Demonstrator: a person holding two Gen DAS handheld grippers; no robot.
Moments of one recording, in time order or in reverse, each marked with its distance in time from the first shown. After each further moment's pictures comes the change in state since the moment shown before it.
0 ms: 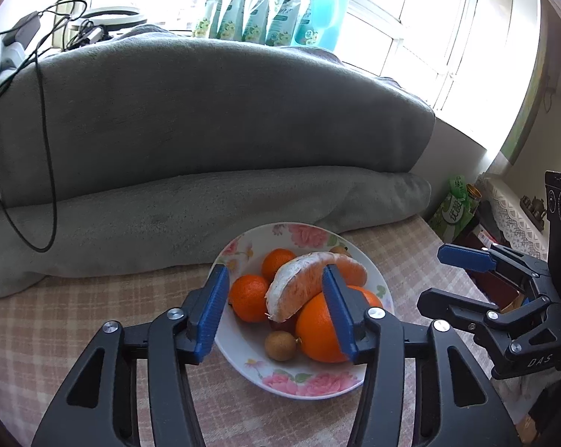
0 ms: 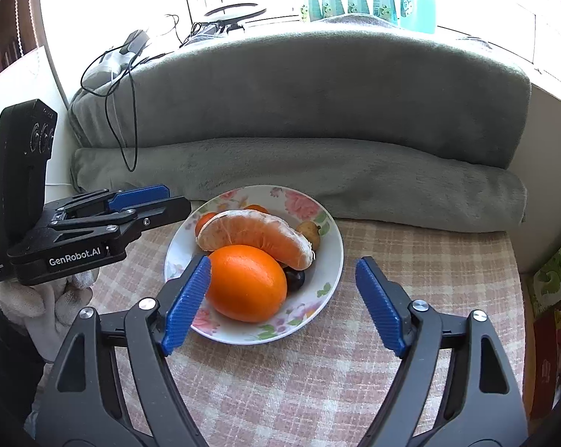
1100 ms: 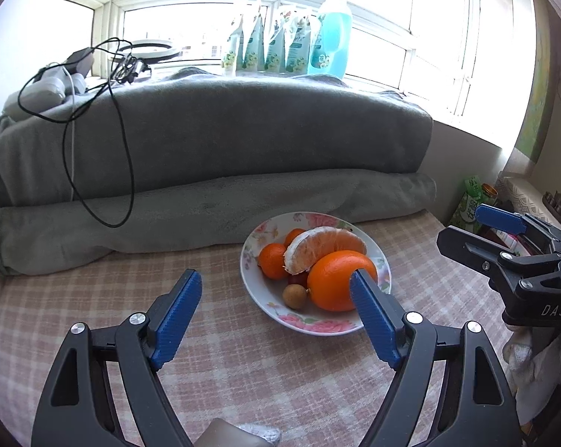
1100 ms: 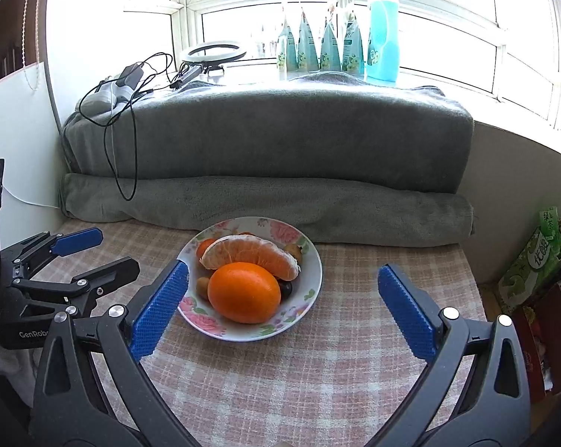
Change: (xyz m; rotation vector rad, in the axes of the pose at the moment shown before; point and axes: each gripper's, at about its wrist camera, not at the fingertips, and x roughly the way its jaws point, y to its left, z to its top) left arm -0.072 -0.027 -0.037 0.019 -0.096 0.180; right arm -0.059 0.034 -0.012 0.005 -0.163 -0.159
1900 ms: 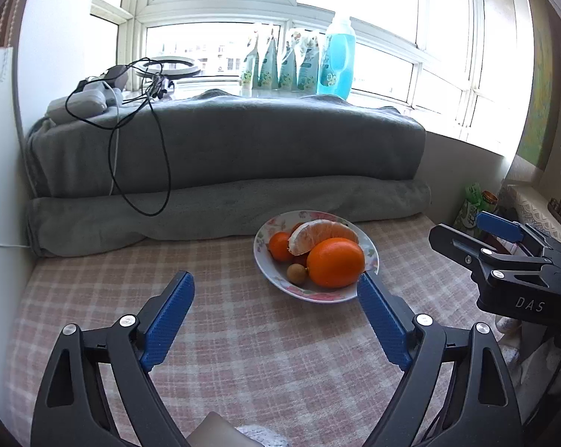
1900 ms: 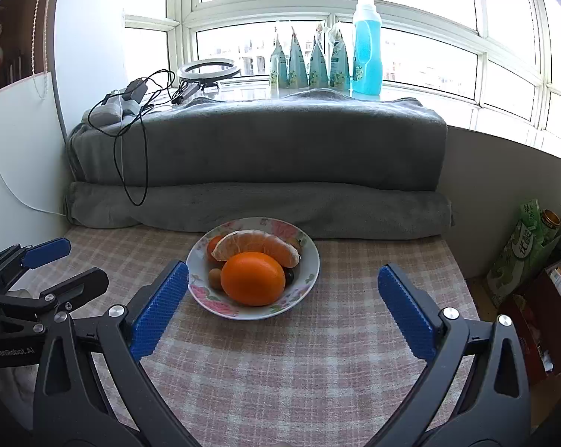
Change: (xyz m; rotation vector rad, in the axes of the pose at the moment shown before) left arm -0.062 -0.012 -0.024 -0.027 -0.058 0.067; right arm -0.043 0.014 -0.022 0.028 -0.059 -0.038
